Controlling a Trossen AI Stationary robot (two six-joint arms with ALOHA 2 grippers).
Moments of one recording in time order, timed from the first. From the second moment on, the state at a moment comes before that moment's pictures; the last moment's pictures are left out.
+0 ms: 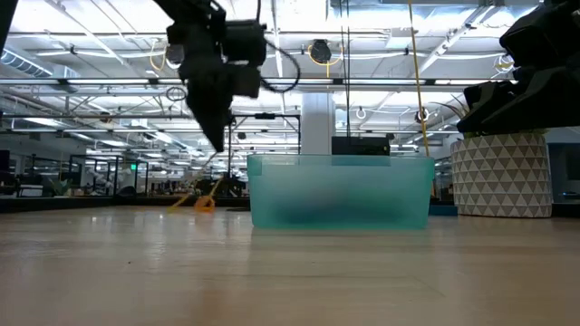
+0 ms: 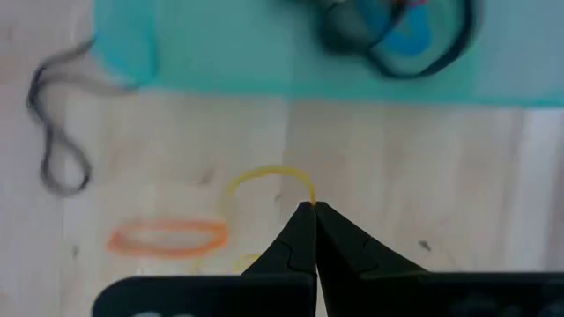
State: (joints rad) left arm 0.29 1.69 1.28 -0.93 0.24 0.16; right arm 0.40 0.67 0.14 0.10 0.29 -0.04
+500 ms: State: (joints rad) left arm 0.18 1.69 1.54 -0.93 0.22 0.24; right arm 0.40 0.67 0.14 0.10 0.29 -0.04
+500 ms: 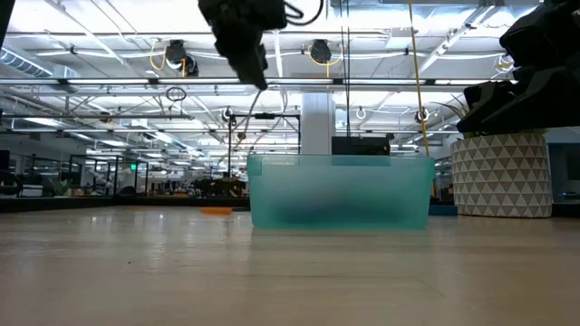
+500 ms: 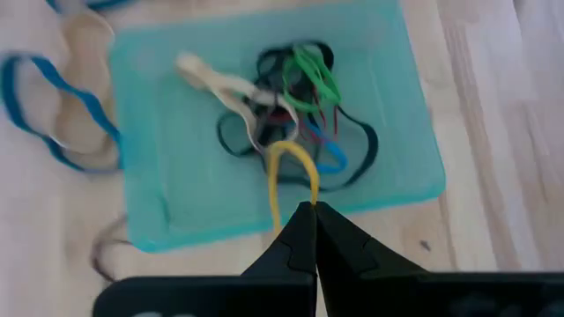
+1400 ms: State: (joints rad) left arm 0.11 1.69 1.46 -0.57 0.07 0.27; right arm 0.40 0.67 0.14 0.10 0.29 -0.04
